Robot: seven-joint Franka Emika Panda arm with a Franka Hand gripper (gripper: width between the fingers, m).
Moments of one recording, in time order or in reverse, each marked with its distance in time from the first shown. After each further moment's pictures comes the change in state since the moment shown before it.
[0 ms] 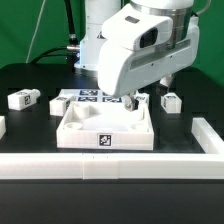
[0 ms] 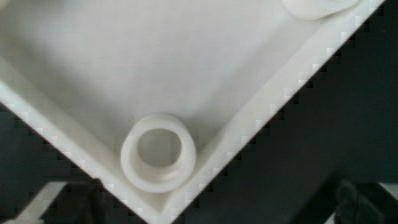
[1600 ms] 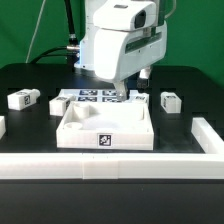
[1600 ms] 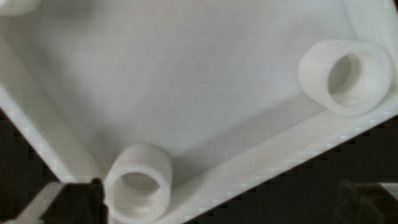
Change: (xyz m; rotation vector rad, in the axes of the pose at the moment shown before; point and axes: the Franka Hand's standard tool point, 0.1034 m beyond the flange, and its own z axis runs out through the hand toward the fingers) arm -0.041 -0.009 0.005 -0.130 0.144 -0.277
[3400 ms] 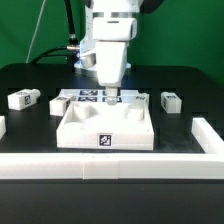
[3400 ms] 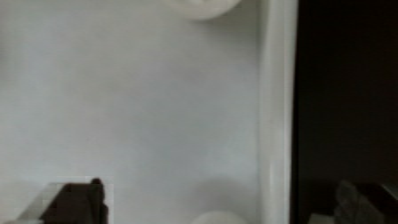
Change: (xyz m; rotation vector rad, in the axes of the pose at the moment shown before) arm -0.074 -0.045 0.048 -0.103 0.043 -0.411
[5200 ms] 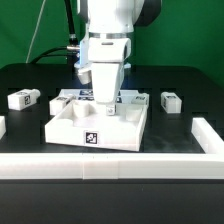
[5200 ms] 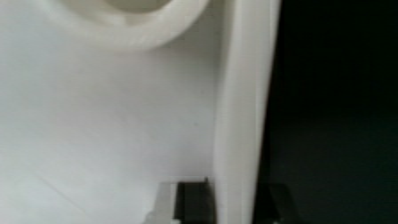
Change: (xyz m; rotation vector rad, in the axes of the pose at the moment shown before) arm 0.003 -0.015 0.025 0.042 0.006 -0.007
